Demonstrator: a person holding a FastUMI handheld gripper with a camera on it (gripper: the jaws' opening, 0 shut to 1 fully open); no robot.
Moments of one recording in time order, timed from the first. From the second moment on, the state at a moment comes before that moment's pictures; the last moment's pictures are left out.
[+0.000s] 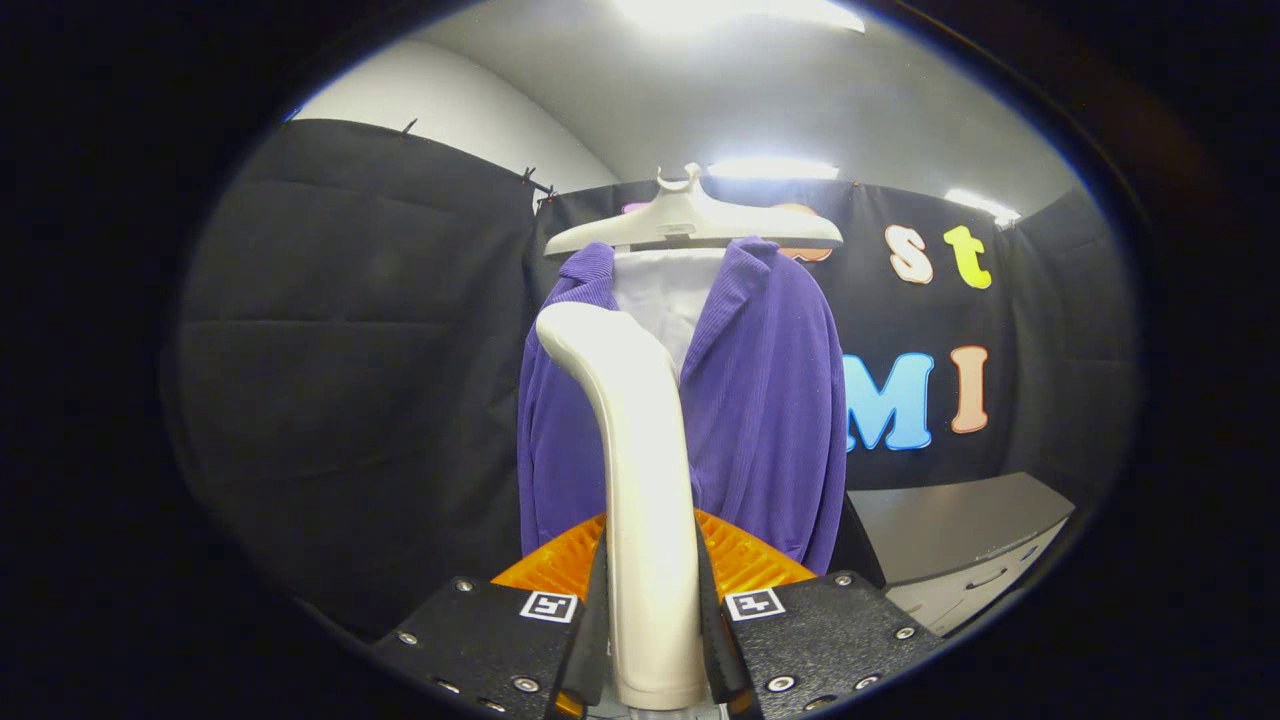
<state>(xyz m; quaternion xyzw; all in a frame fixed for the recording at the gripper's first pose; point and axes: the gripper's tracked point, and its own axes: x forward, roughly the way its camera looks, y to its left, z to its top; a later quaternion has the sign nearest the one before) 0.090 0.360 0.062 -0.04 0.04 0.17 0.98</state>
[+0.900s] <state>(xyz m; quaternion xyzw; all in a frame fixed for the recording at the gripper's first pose) 0.112 0.424 0.023 -0.11 0.05 0.15 0.98</state>
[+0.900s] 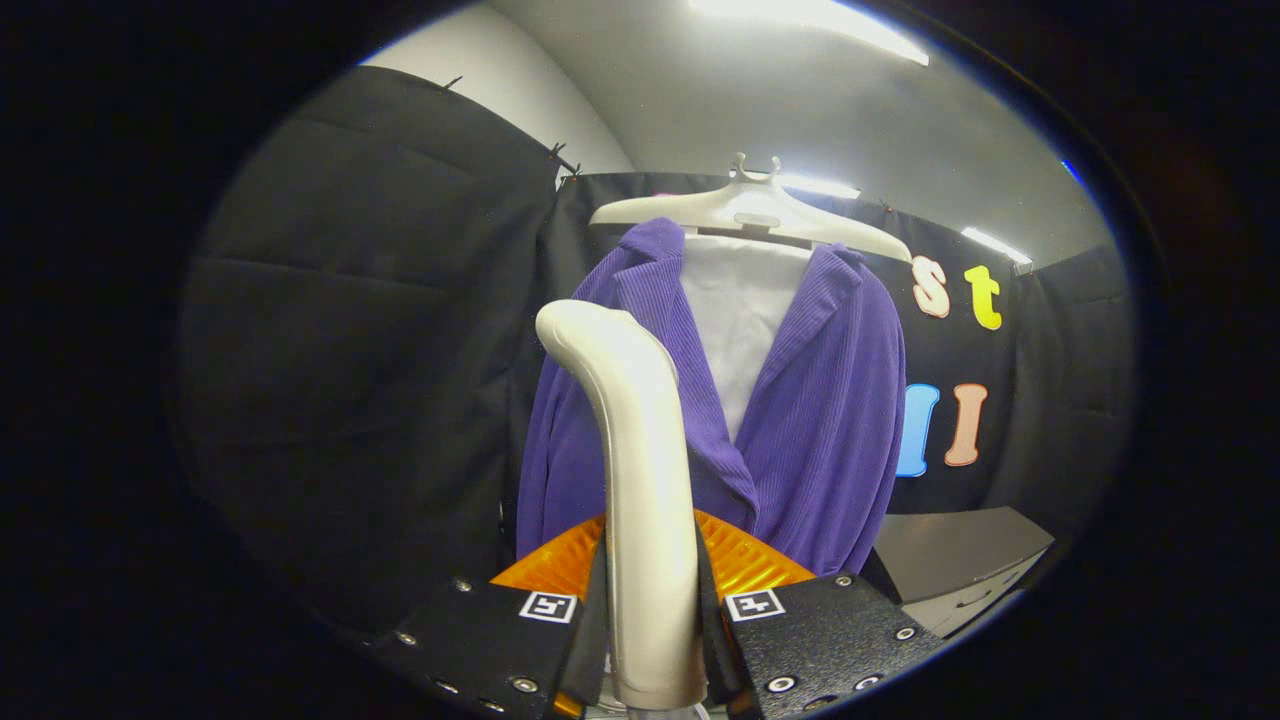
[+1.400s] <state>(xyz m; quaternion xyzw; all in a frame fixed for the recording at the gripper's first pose) 0.105 0.412 -0.105 -0.13 0.19 0.15 0.96</state>
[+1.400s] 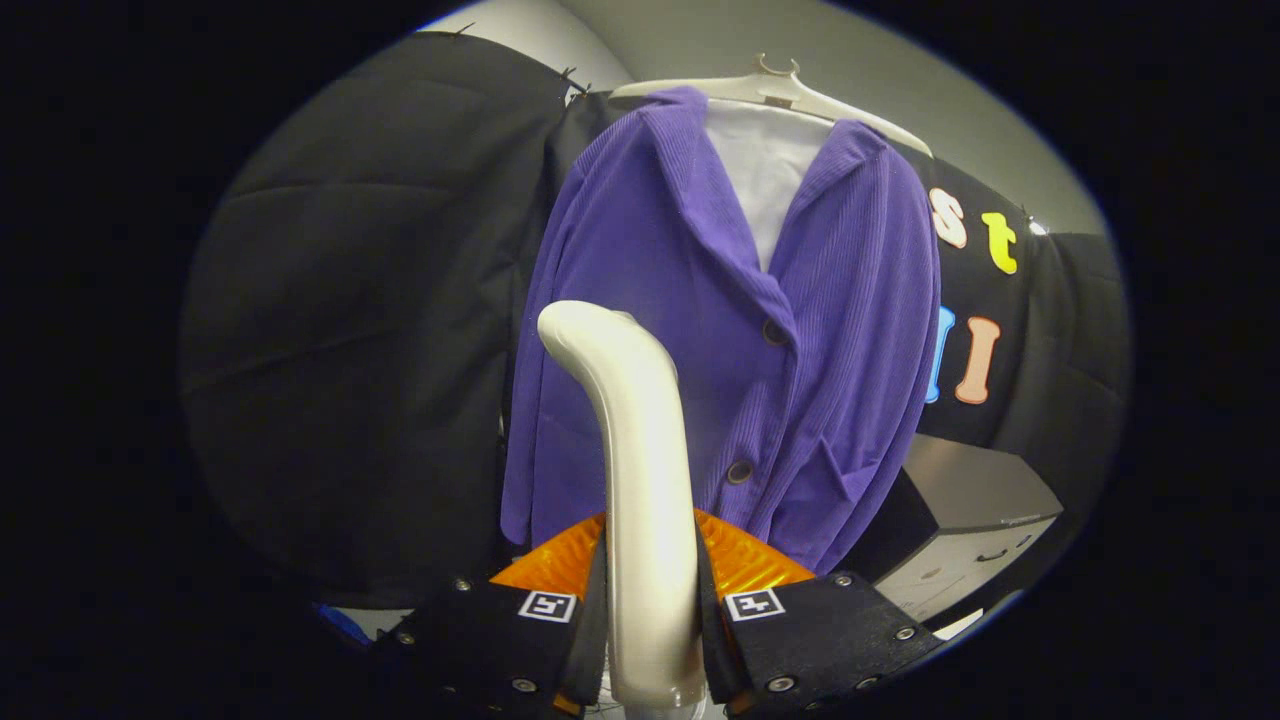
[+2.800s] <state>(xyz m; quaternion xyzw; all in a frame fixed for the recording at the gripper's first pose) 0.066 0.389 -0.288 -0.18 0.34 0.16 0.91</state>
